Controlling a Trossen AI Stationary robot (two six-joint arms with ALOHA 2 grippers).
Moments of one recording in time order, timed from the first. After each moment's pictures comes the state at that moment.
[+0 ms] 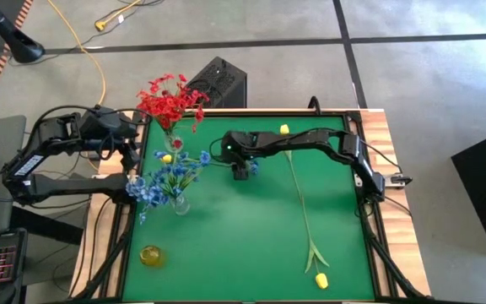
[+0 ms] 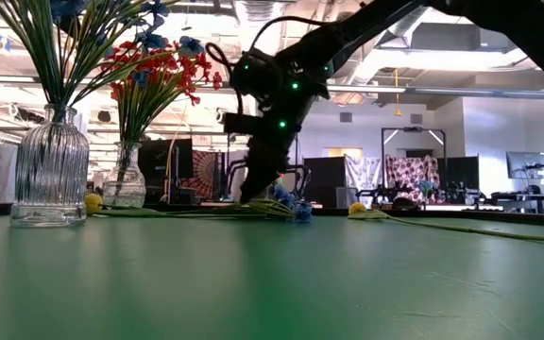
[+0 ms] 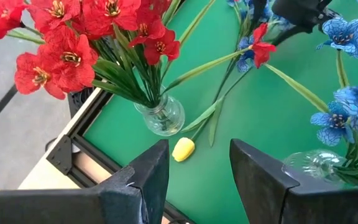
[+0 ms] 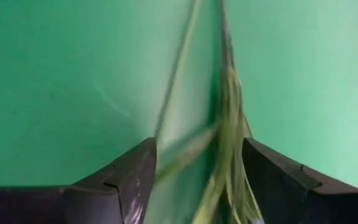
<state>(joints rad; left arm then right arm) 0.43 0.79 1.34 -1.45 -0.22 -0.07 -0.24 2.18 1.67 -0.48 0.09 -0.37</state>
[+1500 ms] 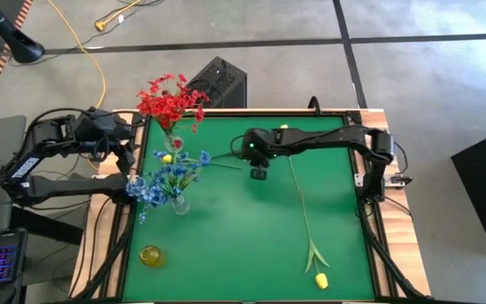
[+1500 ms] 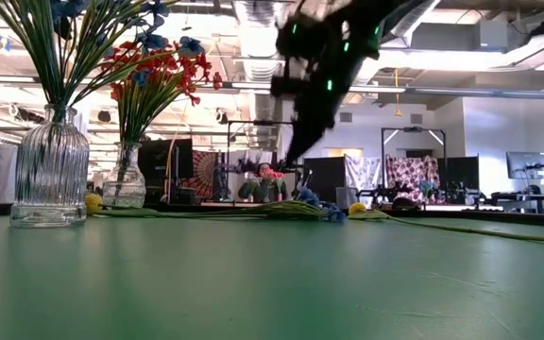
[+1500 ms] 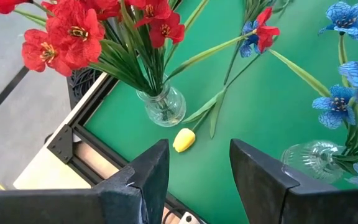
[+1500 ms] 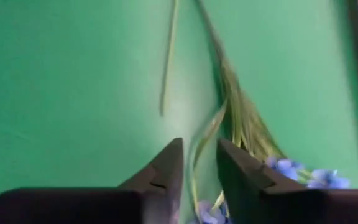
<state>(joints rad) 0.43 0.76 1.34 -1.50 -0.22 -0.09 -0.23 1.85 1.38 -0.52 0.10 -0.19</state>
